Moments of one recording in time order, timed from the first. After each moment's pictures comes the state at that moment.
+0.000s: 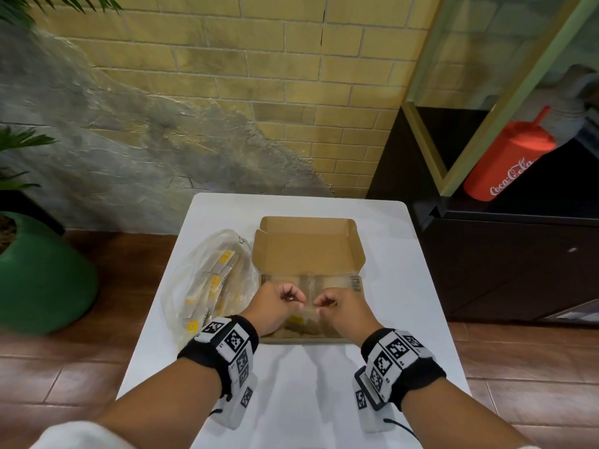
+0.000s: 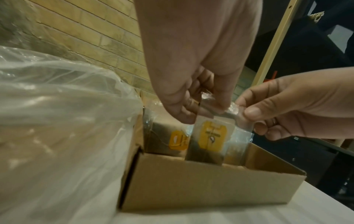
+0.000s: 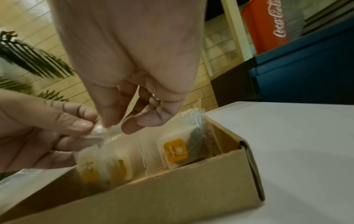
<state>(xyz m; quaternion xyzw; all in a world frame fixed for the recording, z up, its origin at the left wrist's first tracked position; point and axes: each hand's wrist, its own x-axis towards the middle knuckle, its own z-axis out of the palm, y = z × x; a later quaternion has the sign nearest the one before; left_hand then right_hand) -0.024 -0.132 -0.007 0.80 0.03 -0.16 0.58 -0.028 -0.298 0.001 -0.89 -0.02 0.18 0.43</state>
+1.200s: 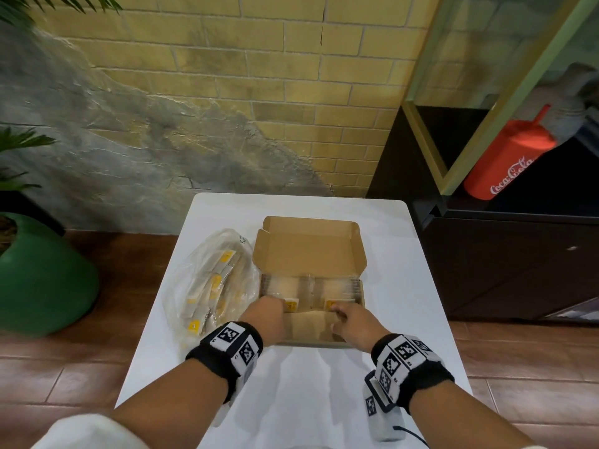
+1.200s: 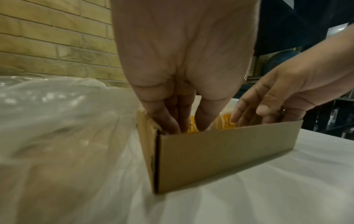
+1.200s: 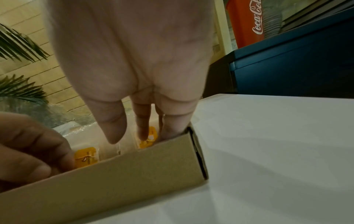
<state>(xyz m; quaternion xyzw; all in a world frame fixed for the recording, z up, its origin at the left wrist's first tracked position) -0.029 -0.124 -0.016 0.96 -0.07 -0.26 0.12 -0.034 -0.316 -0.011 -0.90 0.02 0.31 0.31</state>
